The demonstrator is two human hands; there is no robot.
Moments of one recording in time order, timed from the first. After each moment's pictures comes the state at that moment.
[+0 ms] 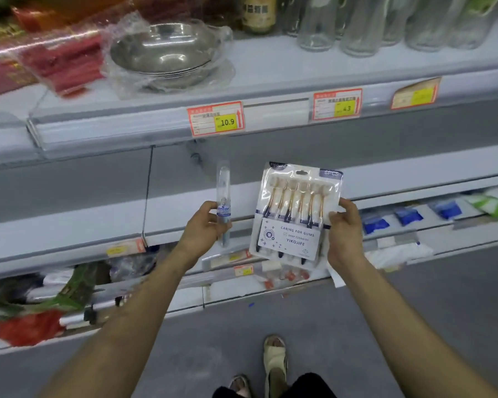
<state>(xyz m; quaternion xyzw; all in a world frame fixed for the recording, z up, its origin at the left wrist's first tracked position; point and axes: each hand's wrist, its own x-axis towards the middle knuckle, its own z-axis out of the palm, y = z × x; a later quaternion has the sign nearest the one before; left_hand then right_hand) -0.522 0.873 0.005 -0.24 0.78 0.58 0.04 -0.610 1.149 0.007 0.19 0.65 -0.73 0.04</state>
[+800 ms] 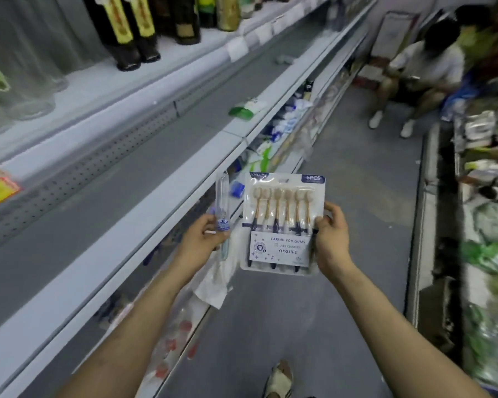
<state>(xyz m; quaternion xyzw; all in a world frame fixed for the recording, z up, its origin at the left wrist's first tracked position) -0.685 1.338 0.018 0.12 0.78 0.57 0.23 -0.552 1.575 0.037 0.40 0.60 -0.64 -0.27</state>
